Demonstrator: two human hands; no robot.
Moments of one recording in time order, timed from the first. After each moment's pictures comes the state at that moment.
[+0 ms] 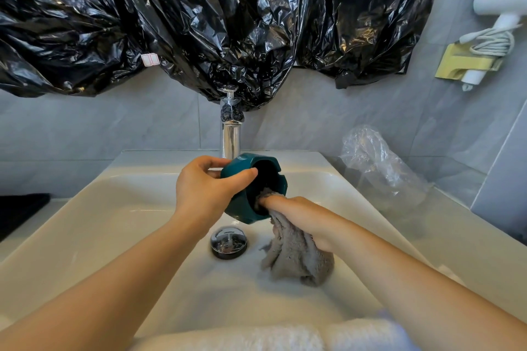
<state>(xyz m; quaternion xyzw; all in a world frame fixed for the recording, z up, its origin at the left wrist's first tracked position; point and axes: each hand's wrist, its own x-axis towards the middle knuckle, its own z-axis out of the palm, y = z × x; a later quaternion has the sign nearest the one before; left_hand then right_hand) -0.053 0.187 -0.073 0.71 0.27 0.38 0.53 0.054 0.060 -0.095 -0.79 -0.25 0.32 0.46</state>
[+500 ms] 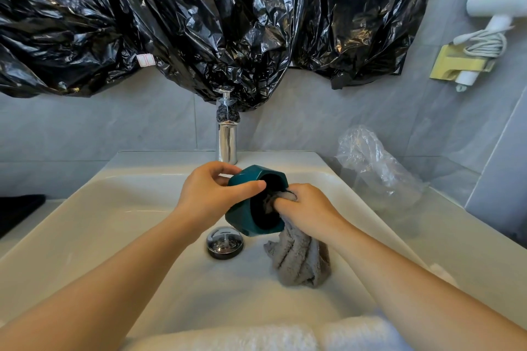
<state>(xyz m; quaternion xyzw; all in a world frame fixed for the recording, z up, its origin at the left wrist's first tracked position) -0.053 0.186 -0.074 0.78 0.22 0.28 0.52 0.073 0.051 -0.101 -0.84 -0.37 0.06 0.40</state>
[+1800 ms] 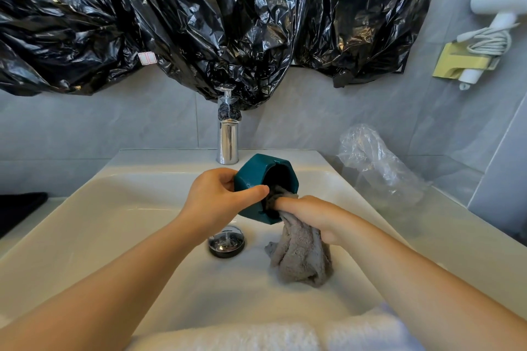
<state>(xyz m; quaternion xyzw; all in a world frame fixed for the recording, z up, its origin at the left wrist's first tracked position) -0.056 0.177 -0.077 0.80 0.19 0.27 0.51 0.074 0.052 -0.101 -0.81 -0.21 0.31 0.45</state>
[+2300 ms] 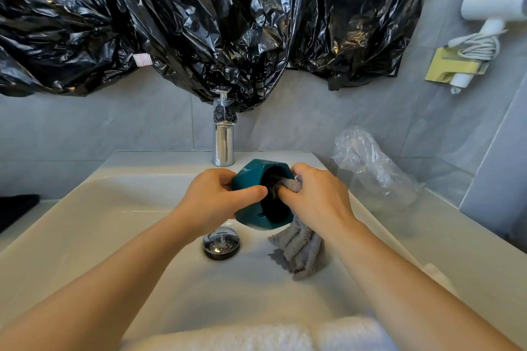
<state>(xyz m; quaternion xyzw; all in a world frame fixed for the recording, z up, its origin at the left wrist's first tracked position) -0.056 0.180 -0.069 0.82 0.17 0.22 0.50 0.066 0.040 -0.077 -0.87 -0.36 -0.20 0.27</state>
